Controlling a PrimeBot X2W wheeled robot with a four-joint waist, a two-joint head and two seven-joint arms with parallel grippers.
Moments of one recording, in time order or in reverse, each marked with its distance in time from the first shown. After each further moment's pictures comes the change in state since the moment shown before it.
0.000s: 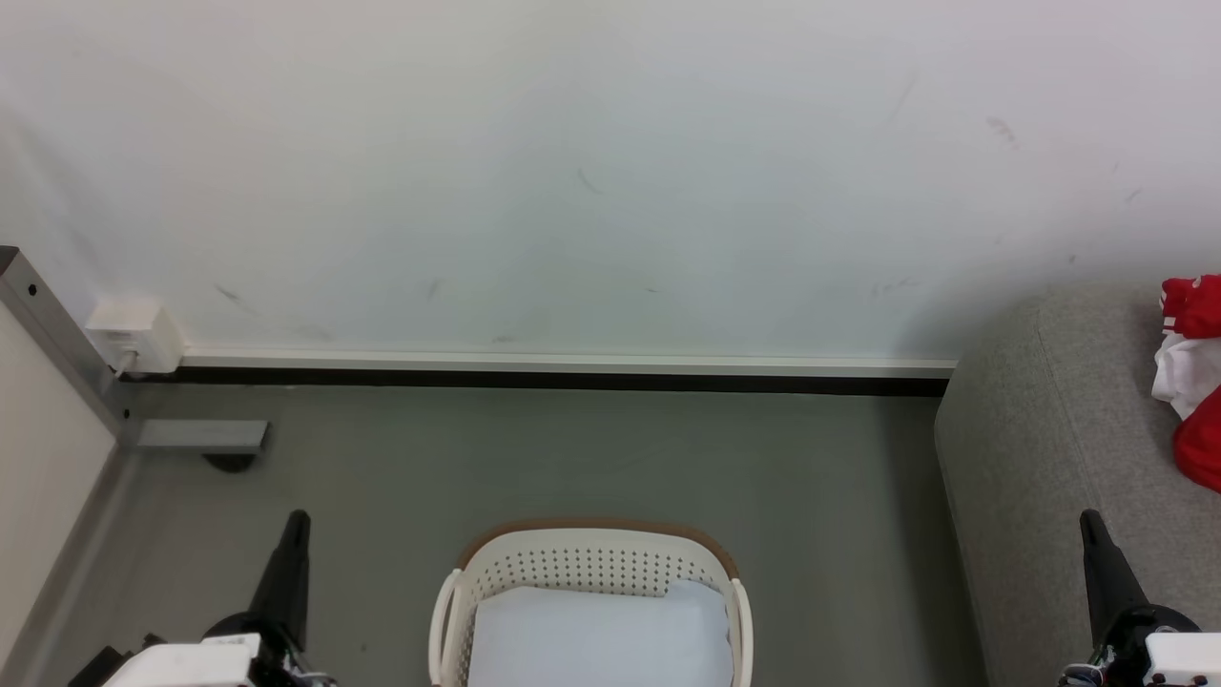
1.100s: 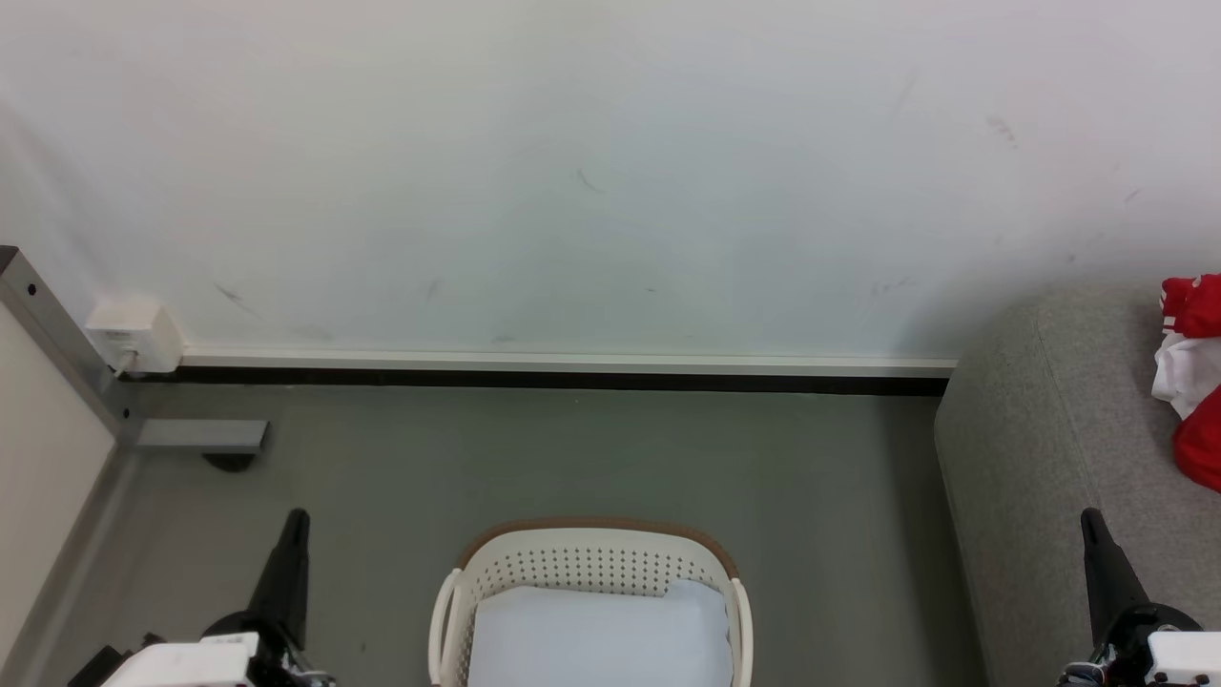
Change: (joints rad) left arm -0.002 -0.001 0.003 -0.002 -0.017 0.000 0.005; right arm -0.002 -0.001 -0.001 -0.001 0.027 0.000 0.006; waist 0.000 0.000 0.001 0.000
